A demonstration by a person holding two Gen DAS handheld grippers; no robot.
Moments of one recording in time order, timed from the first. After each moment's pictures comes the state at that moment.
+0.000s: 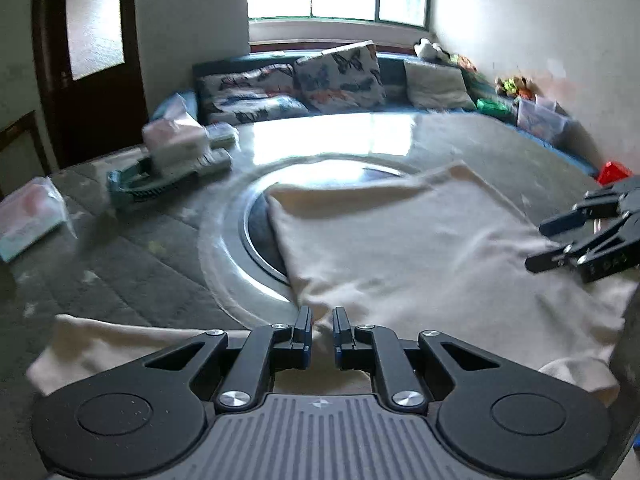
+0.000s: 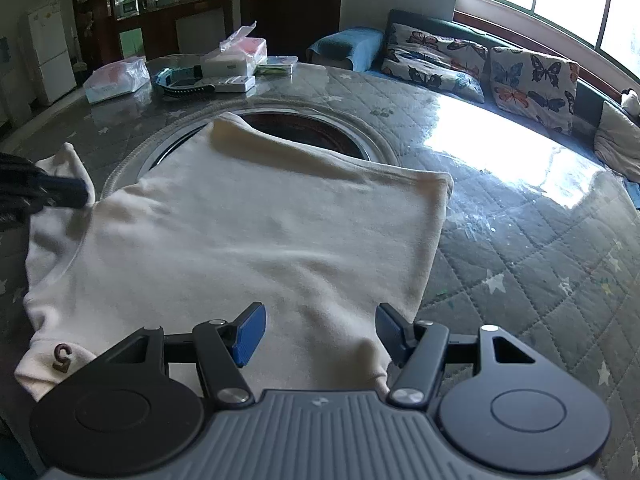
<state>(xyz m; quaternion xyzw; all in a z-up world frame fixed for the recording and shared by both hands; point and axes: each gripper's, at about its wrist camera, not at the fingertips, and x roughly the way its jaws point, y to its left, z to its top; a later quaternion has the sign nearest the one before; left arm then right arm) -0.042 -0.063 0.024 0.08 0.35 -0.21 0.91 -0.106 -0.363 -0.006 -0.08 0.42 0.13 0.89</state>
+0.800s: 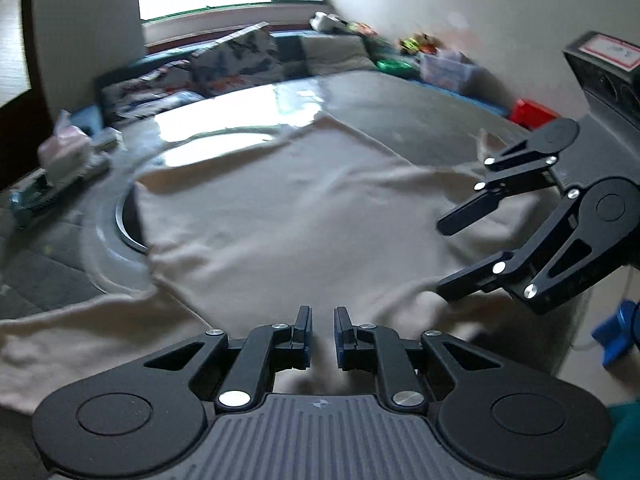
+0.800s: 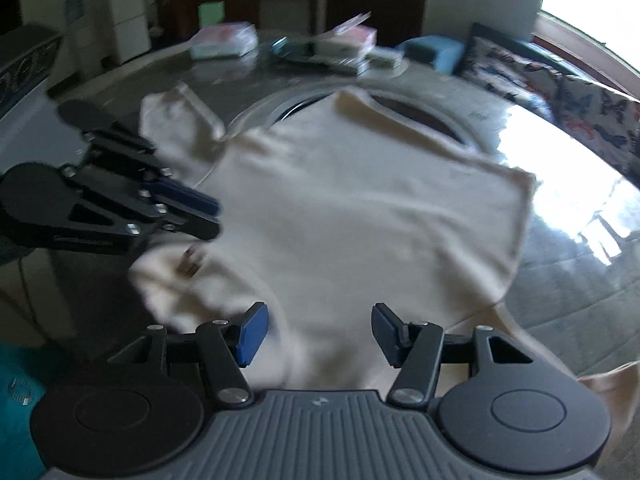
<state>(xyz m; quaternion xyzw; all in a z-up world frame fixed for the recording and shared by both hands) -0.108 -0.106 0.012 0.14 0.35 -0.35 0.86 -0.184 -0.318 -0.010 -0.14 0.43 0.24 0.86</state>
